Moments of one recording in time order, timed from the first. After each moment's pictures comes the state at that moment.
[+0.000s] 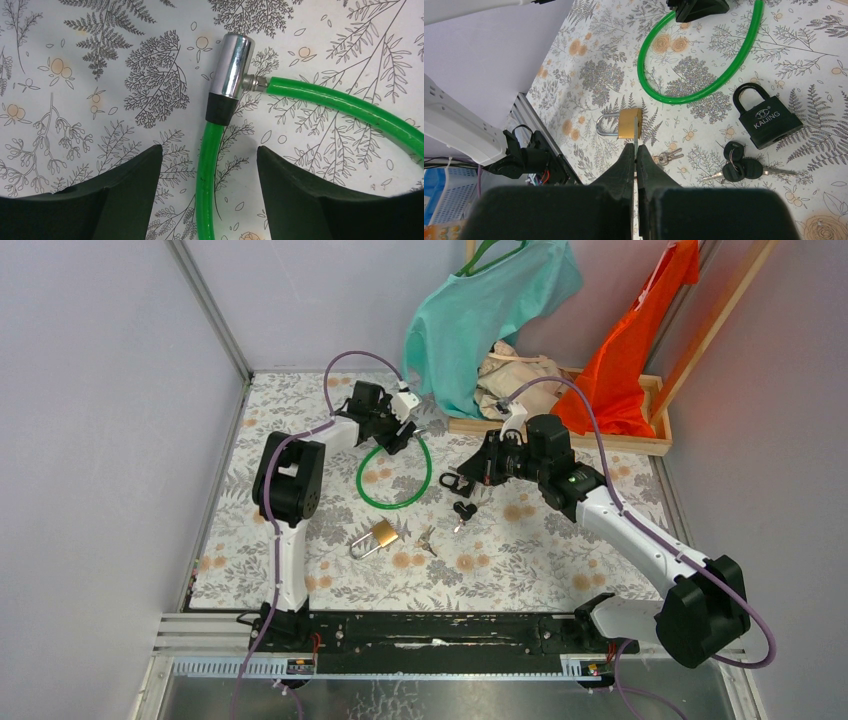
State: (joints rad) left arm -0.25 2.17 1.50 -0.12 0.40 0.56; right arm 0.50 1.25 0.92 -0.10 -0.46 0.46
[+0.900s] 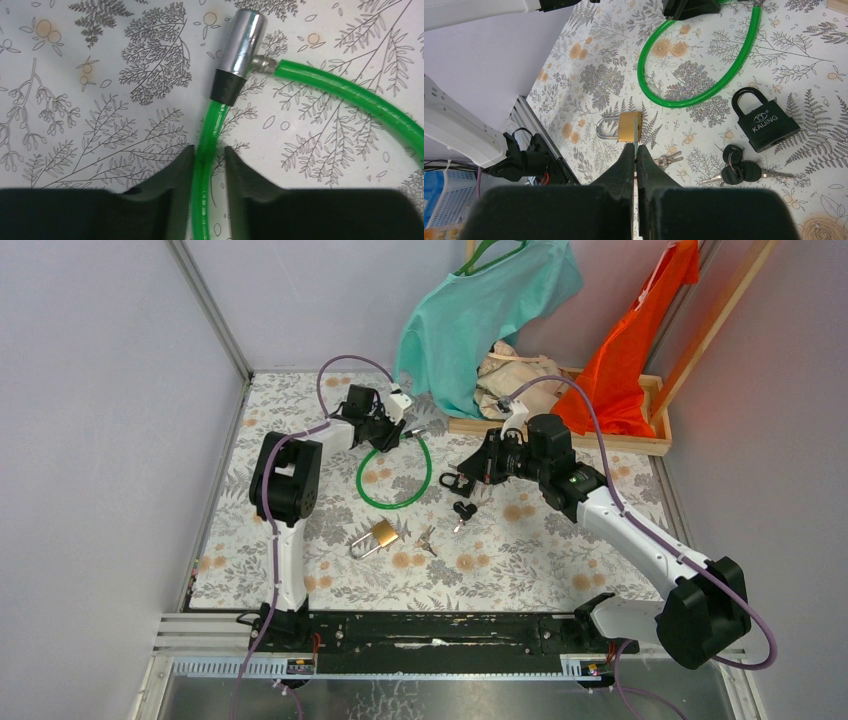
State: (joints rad) left arm -0.21 2.16 1.45 -0.10 0.43 0.47; right arm 0.51 1.23 0.92 -0.09 -0.45 0.46
